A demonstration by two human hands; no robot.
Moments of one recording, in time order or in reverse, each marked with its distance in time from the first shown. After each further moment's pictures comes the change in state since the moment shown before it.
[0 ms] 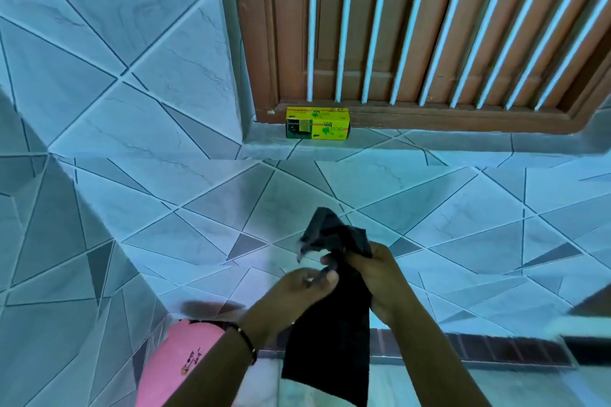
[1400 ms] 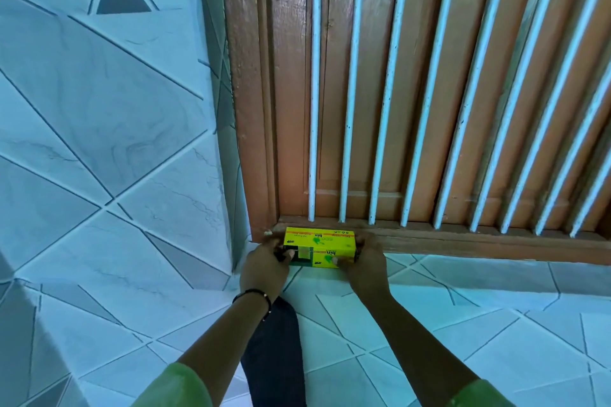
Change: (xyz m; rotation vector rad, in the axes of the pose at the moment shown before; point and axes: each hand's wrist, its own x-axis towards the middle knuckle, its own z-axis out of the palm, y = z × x) left_hand 0.193 0.138 -0.124 0.547 0.854 0.312; right_hand 0.249 -0.100 -0.002 -0.598 0.338 -0.450
